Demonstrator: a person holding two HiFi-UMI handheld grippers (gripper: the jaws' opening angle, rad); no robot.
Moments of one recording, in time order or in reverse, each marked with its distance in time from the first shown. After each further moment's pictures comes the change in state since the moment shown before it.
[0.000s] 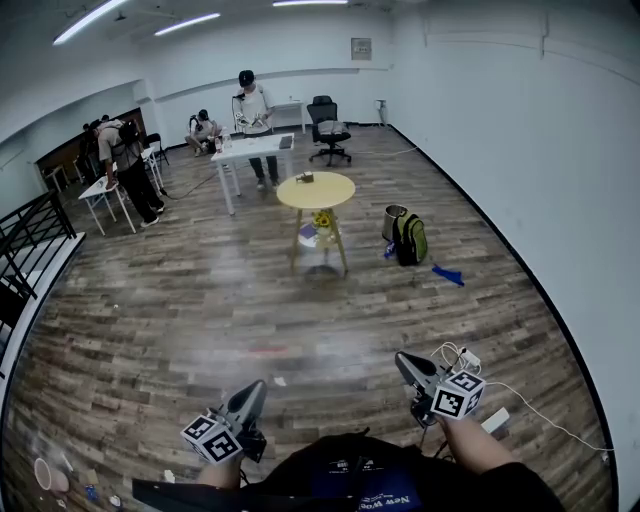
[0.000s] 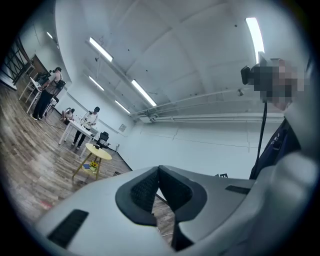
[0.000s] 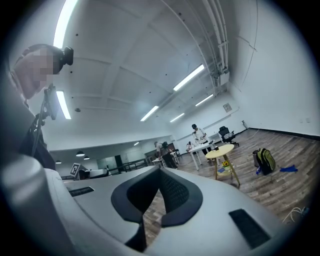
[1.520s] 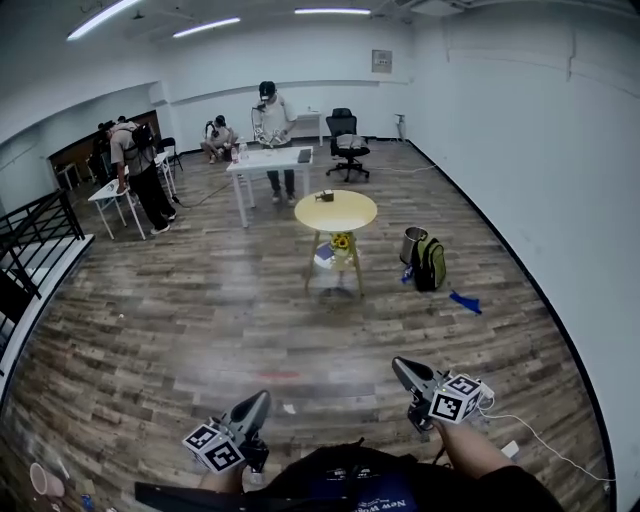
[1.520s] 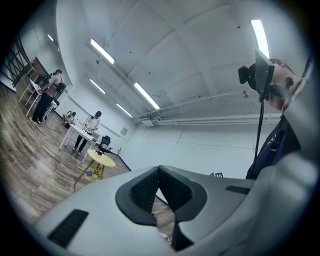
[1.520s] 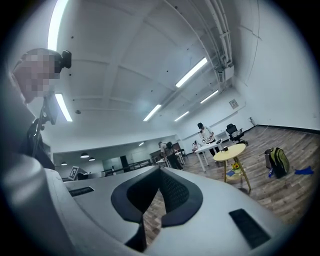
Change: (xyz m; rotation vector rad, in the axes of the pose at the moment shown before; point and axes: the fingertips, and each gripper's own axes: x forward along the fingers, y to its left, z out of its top) left arm 0.074 0.130 0.076 0.006 -0.037 0.019; right arm 0.187 -0.064 0.043 0.001 0.011 0.074
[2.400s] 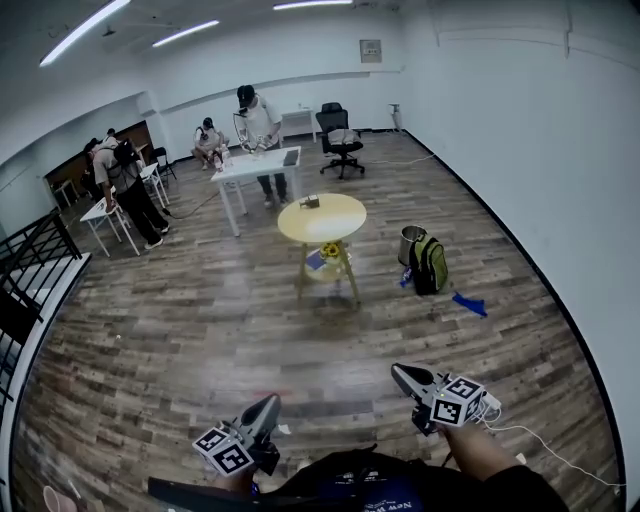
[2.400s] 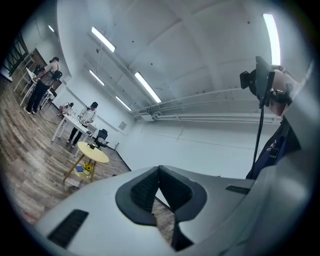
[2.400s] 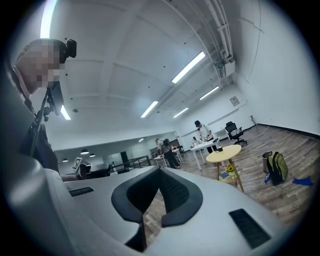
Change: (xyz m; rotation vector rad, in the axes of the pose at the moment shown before) left arm 0.256 0.032 -0.025 -0.040 0.042 -0.028; right arm 0.024 -0.223 0.061 -0.001 0.050 0.012
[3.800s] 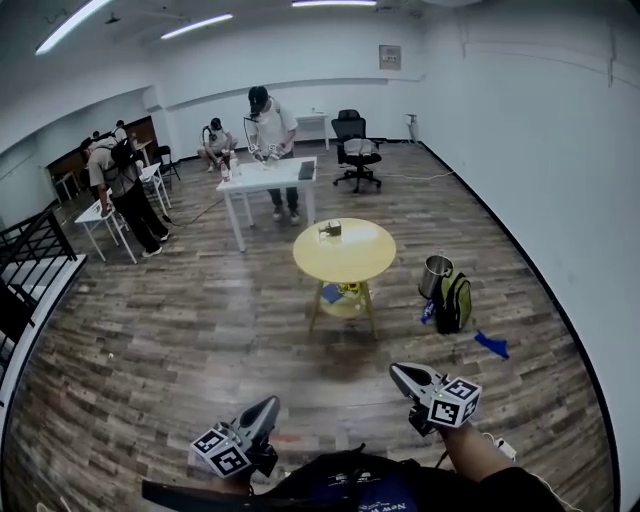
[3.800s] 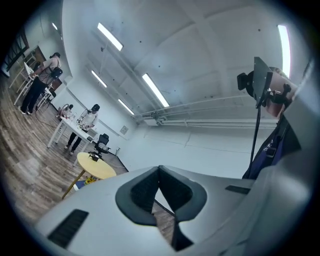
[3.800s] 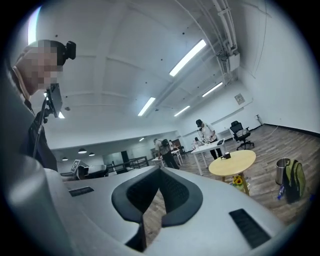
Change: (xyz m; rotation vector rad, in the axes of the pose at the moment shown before) left arm 0.189 0.325 0.157 -0.007 -0.046 -0.006; right arm 0.359 -0.211 0.088 -0.024 0.006 0.029
